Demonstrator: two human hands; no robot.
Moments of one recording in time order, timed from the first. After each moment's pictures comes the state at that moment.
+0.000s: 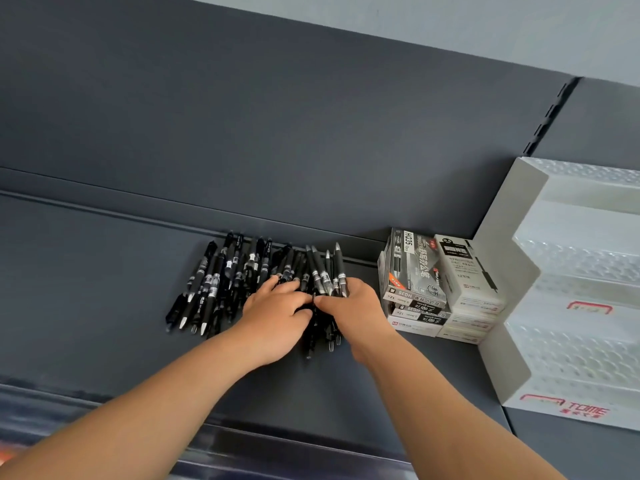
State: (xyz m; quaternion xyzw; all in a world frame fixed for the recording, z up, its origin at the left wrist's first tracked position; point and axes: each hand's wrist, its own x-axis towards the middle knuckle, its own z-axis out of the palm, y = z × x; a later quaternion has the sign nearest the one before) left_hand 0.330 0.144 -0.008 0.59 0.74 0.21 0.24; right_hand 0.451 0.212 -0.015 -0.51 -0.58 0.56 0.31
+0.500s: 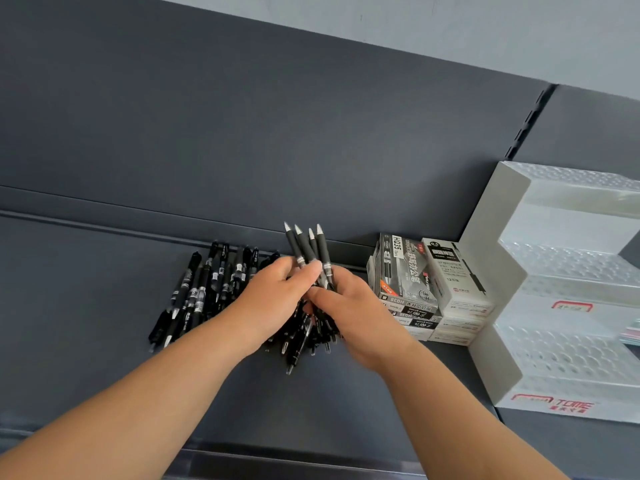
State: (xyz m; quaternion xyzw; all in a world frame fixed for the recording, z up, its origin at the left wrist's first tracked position) left_hand 0.334 0.152 0.036 0.47 0.63 0.47 0.39; right_hand 0.459 0.197 0.025 -0.33 -0.66 0.59 0.31
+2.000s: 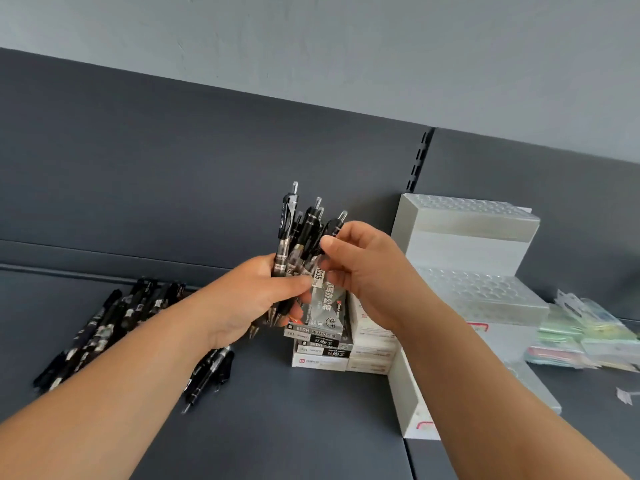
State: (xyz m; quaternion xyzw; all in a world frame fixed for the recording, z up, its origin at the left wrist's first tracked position) left_hand 0.421 0.186 0.097 0.53 0.51 0.48 0.48; right_hand 0.572 0.244 0.125 -0.33 -0.66 0.54 0.40
